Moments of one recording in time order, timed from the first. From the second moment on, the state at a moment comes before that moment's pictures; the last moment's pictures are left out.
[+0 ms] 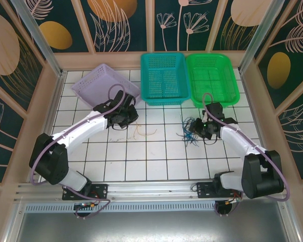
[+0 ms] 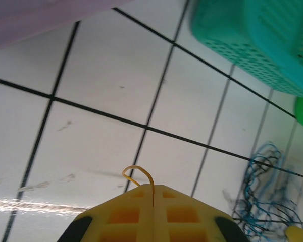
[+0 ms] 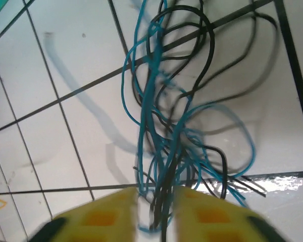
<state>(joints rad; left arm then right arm) -0.60 1.51 1.12 -0.56 0.05 -1.07 0.20 1.27 0.73 -0.54 -0.33 0.61</state>
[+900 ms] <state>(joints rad) -0.60 1.53 1.18 -0.25 0.26 -1.12 0.56 1.27 0.81 -0.20 -0.29 1.33</state>
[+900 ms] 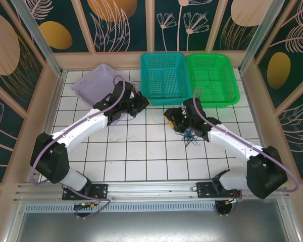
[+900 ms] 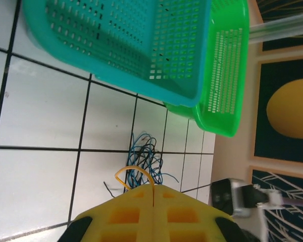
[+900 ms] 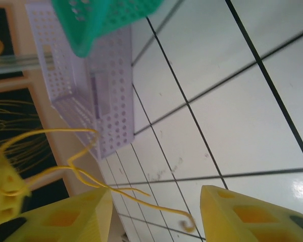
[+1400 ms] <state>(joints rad) -0.60 1.53 1.14 -0.08 0.36 -0.92 0.53 1.17 0.87 -0.29 -0.25 1.30</state>
